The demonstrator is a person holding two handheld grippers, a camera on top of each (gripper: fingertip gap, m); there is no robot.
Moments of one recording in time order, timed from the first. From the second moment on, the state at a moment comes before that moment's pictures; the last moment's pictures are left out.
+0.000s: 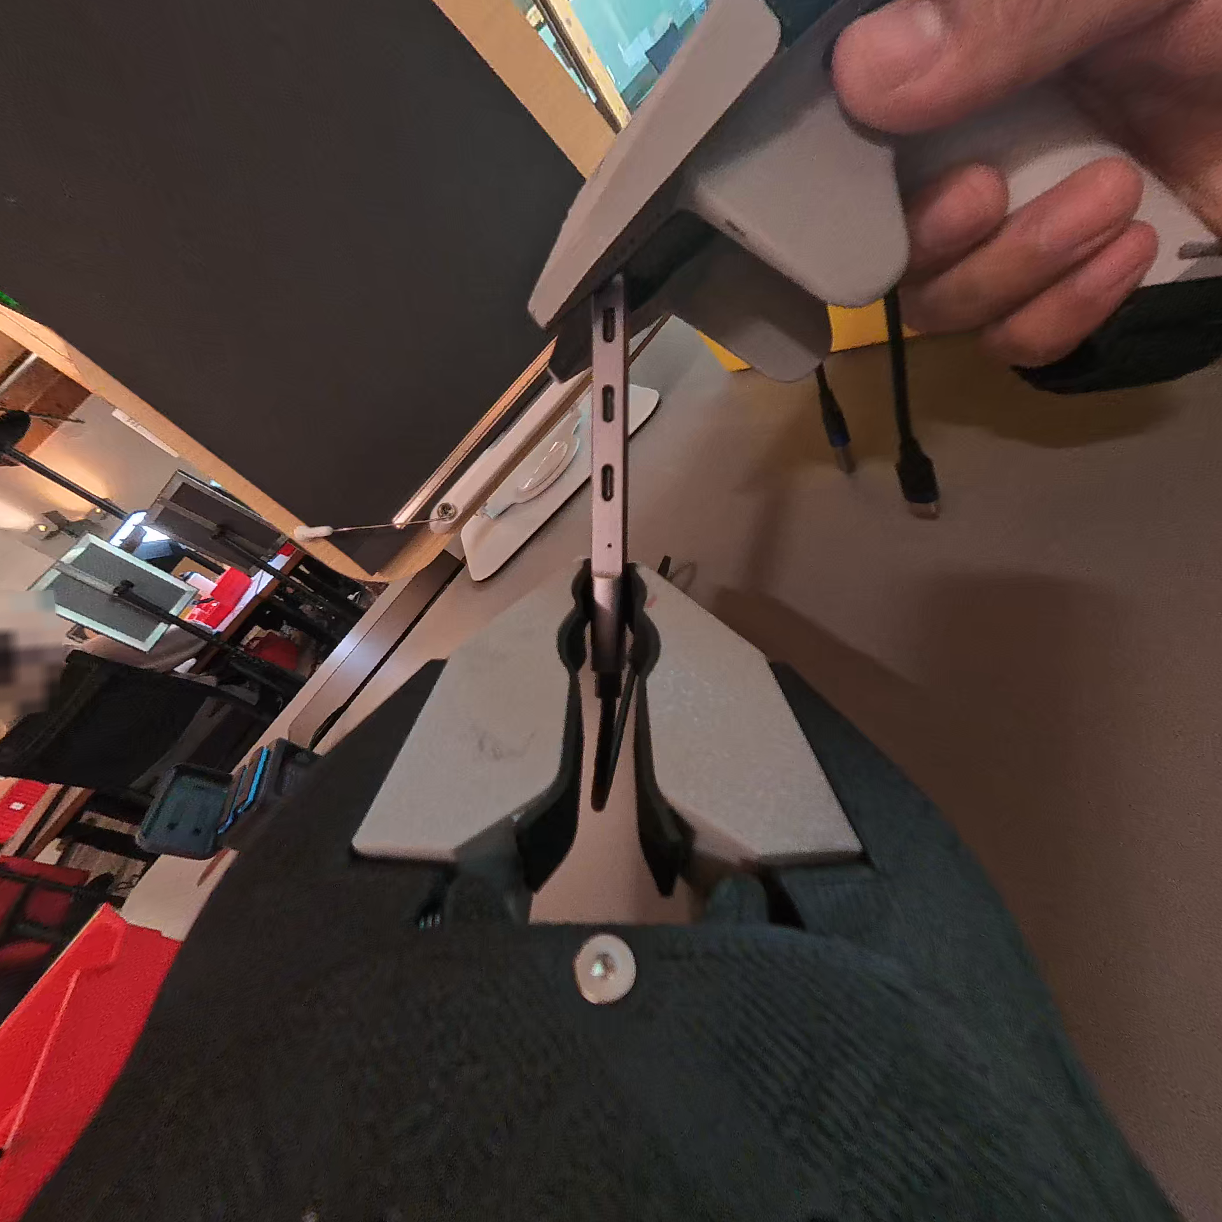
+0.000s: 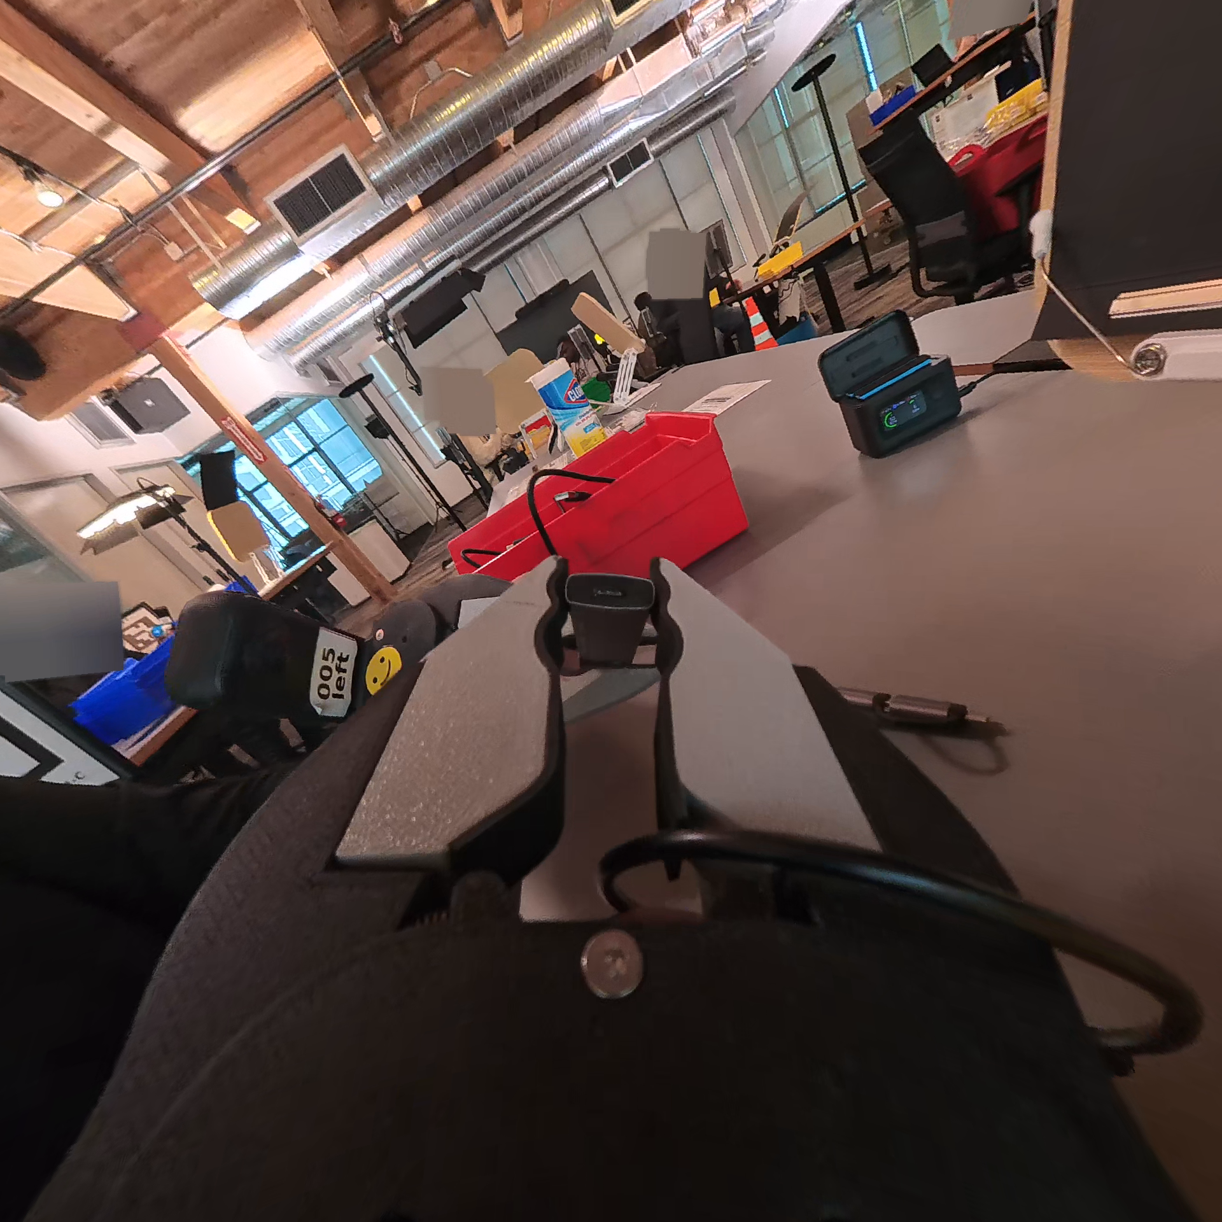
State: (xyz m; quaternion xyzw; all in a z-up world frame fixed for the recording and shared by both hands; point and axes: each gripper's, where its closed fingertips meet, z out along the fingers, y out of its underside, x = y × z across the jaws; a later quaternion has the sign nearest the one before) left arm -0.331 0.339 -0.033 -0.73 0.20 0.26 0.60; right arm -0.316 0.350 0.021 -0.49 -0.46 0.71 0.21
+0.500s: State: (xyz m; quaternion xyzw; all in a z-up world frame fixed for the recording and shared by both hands) left arm -0.376 0.329 -0.059 -0.80 0.14 0.23 0.53; right arm -0.329 0.367 -0.046 -0.58 -0.59 0.48 0.29
